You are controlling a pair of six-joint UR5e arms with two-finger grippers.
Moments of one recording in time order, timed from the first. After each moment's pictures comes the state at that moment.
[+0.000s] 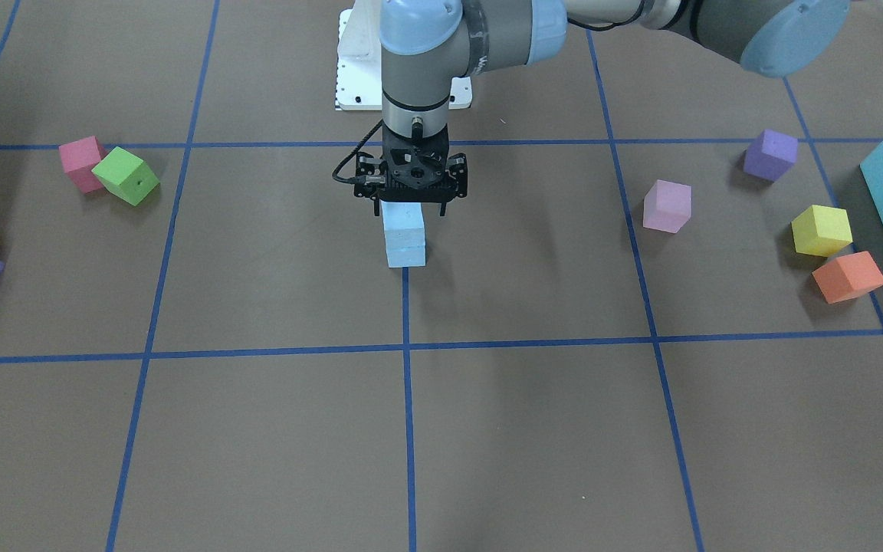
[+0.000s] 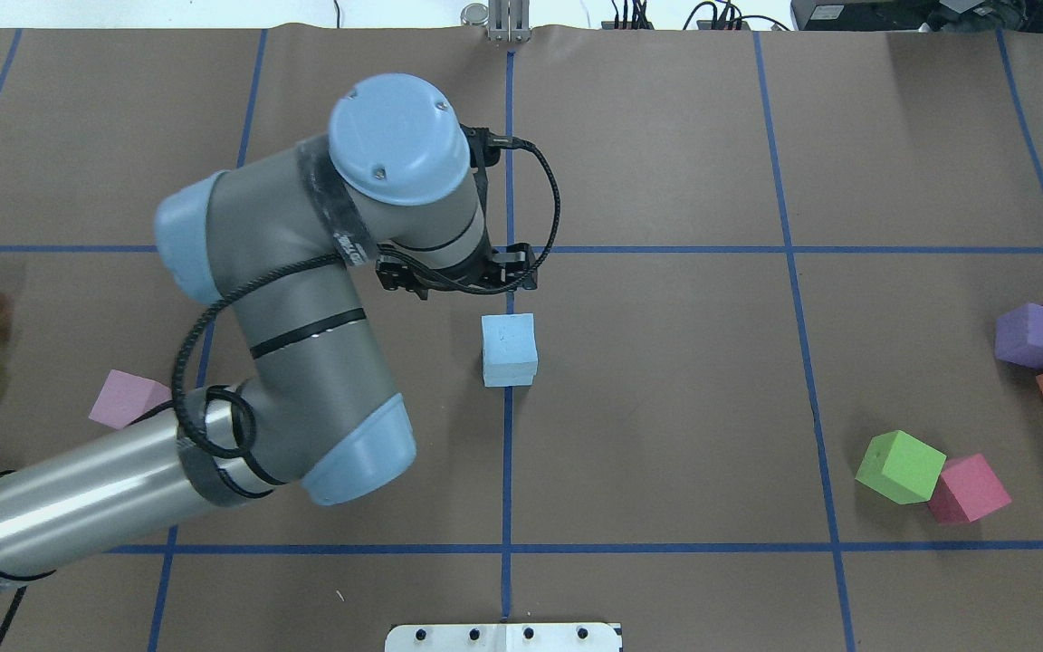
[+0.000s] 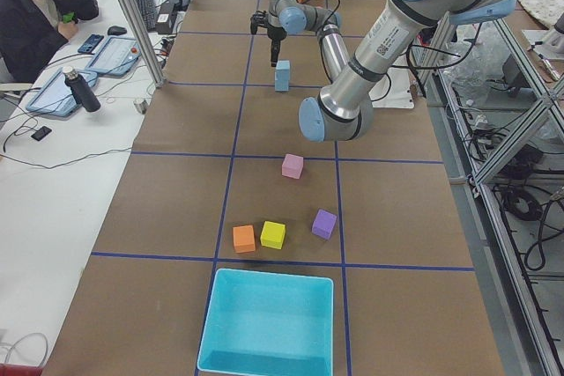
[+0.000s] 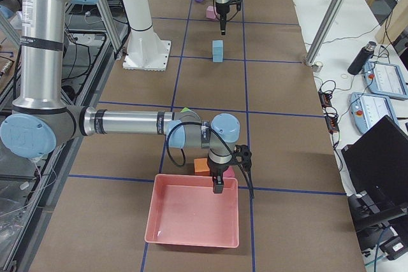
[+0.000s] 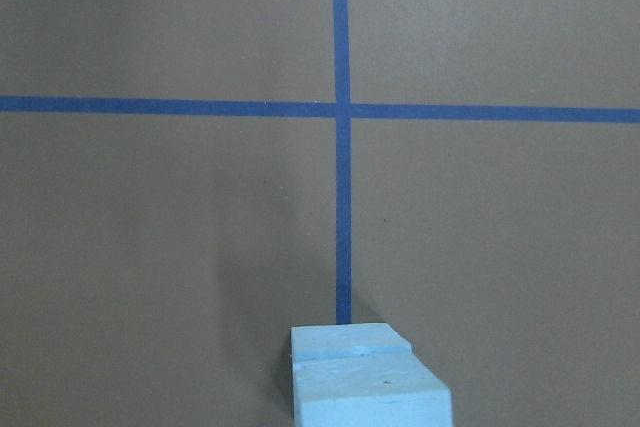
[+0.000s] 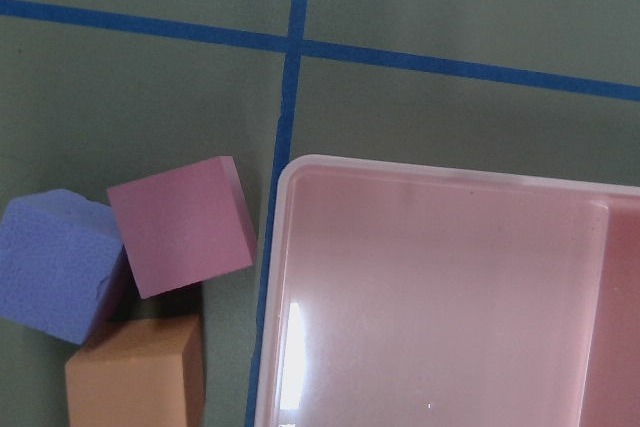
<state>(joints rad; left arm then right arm) -0.61 -2.38 -1.77 -1.38 -1.91 -1.09 1.49 -1.69 1.70 -1.57 2.23 -0.04</state>
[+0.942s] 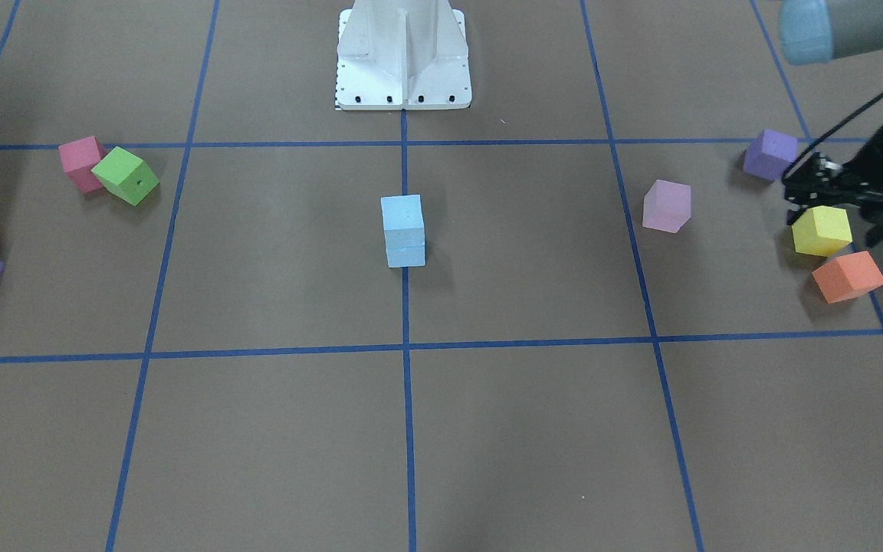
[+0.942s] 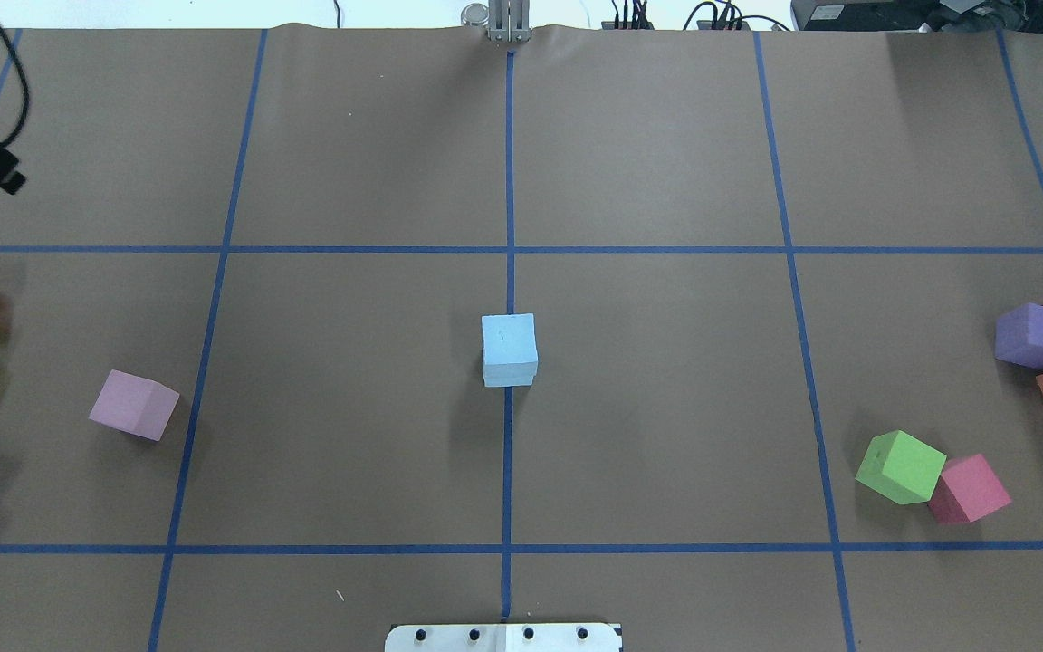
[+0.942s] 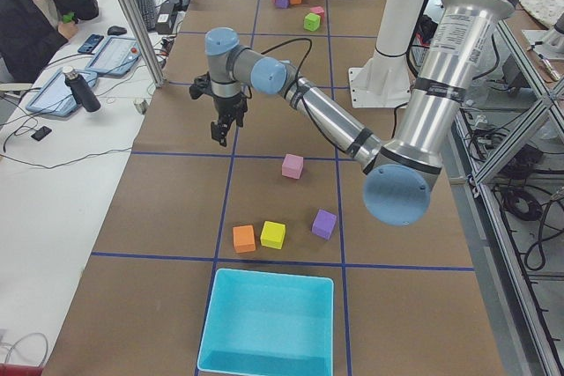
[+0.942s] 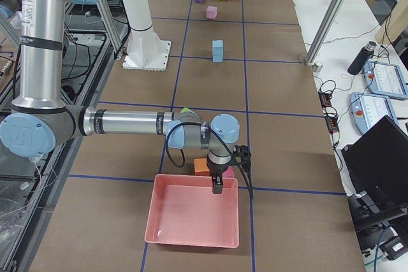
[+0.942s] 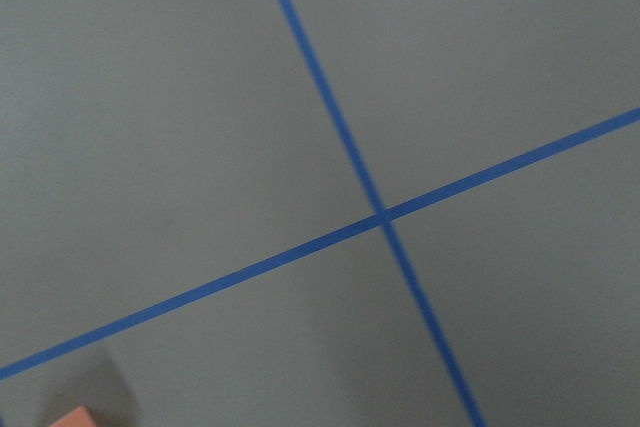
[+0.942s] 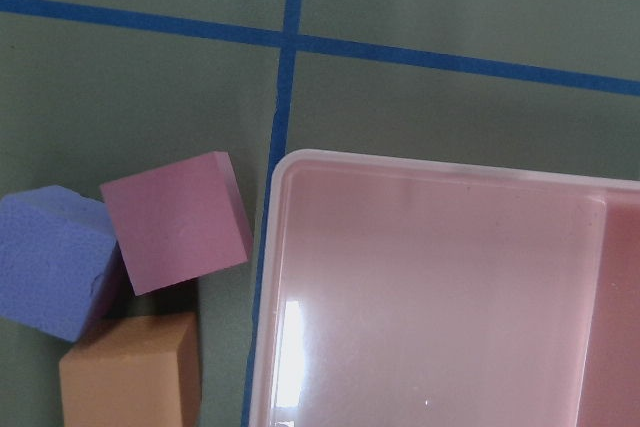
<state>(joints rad) -1.30 -1.82 -1.88 -1.31 -2.25 0.03 1.49 -1.69 1.69 -1.57 2.23 -0.05</state>
